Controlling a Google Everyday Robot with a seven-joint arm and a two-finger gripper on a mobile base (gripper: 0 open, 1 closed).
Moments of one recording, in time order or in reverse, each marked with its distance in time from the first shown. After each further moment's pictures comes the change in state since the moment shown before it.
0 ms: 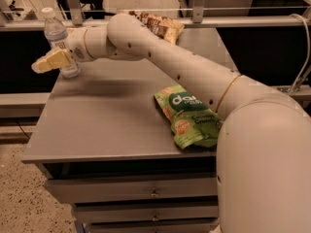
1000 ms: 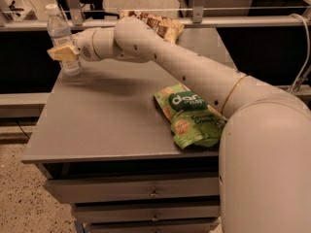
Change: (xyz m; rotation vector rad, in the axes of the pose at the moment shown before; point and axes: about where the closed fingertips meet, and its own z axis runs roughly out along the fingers) arm 0.013 -0.026 -0.009 0.078 -0.001 0.098
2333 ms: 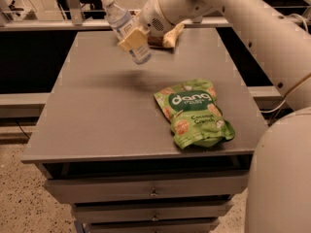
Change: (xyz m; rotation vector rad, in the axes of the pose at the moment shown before) arm 0.007 -0.047 -0.197 -0.071 0.395 -0.215
